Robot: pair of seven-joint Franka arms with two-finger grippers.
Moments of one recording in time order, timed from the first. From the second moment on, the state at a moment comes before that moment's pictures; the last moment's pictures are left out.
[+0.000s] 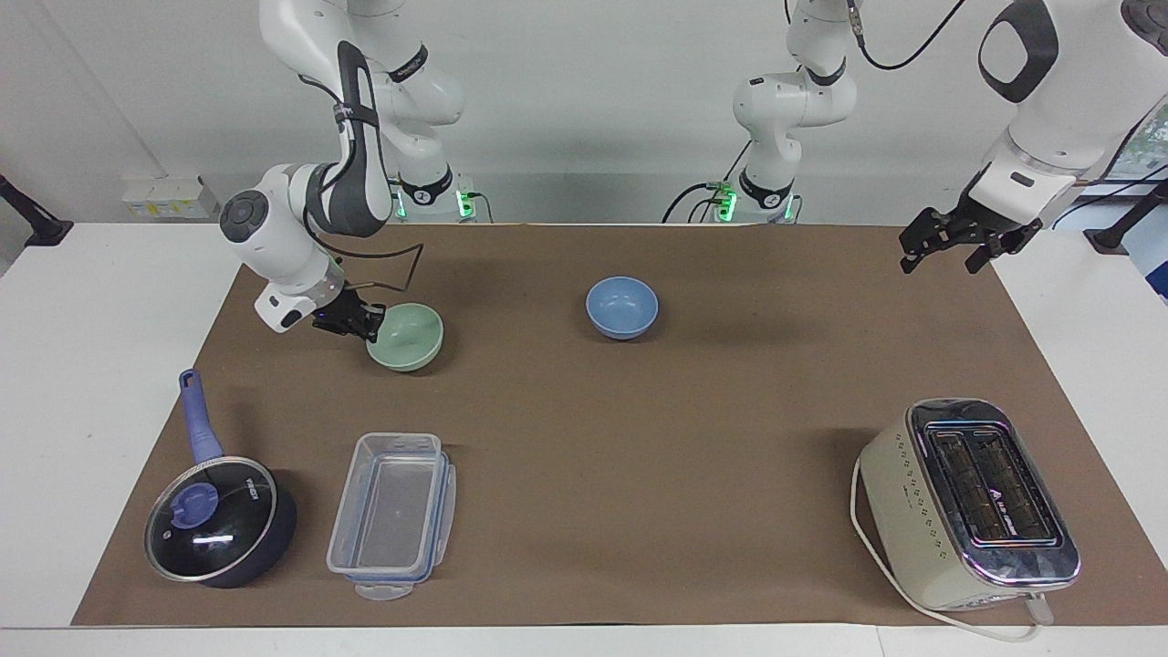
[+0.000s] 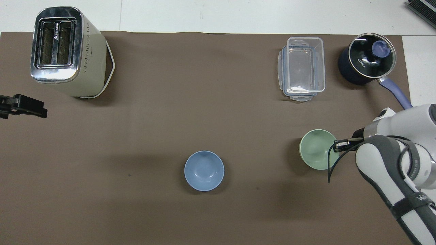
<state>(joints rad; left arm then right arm) 0.05 0.02 -0.04 -1.59 -0.02 1.57 0.06 -0.19 0.00 0.10 -2.24 0.15 2.09 -0.19</state>
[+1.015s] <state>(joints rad) 0.05 0.02 -0.04 -1.59 -0.02 1.57 0.06 0.27 -0.11 0.12 -2.20 0.24 2.07 0.14</state>
